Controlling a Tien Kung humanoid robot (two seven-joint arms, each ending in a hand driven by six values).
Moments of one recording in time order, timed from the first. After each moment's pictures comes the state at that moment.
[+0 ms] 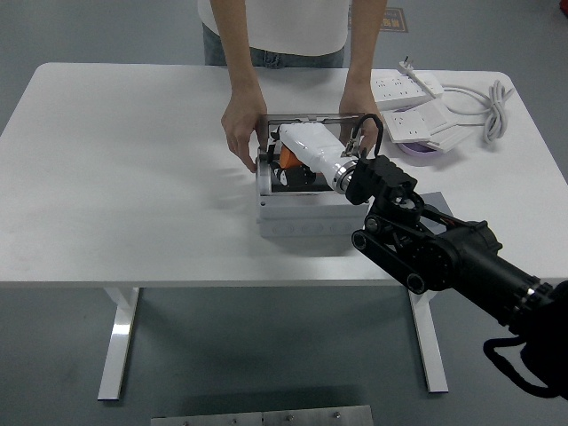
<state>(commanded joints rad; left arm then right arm) -0.25 0.33 -0.94 -0.45 1.24 0.08 0.59 0.80 -0.06 0.65 0.89 -1.94 -0.14 -0.05</state>
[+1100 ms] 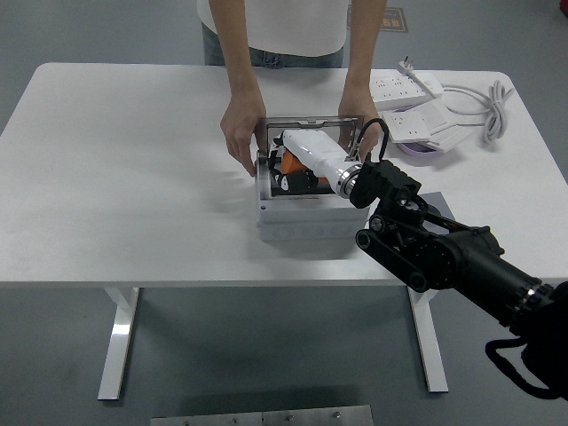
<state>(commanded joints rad) -0.25 0.34 -0.94 -0.45 1.24 0.07 0.59 0.79 -0.07 0.66 0.86 -1.85 -0.14 0.01</state>
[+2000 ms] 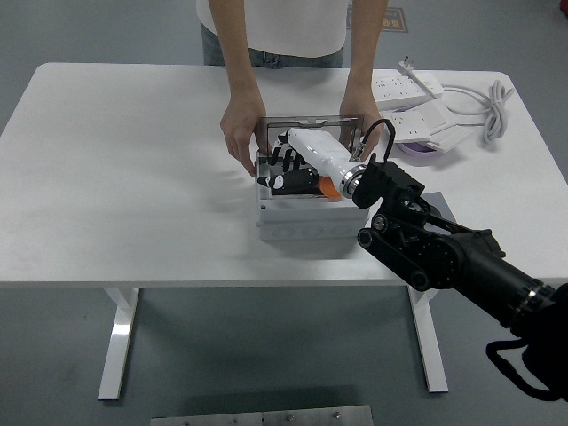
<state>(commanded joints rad) -0.25 0.33 -0.95 -0.45 1.25 0.08 0.60 0.78 -0.07 0.67 0.86 -1.81 -0.14 0.00</state>
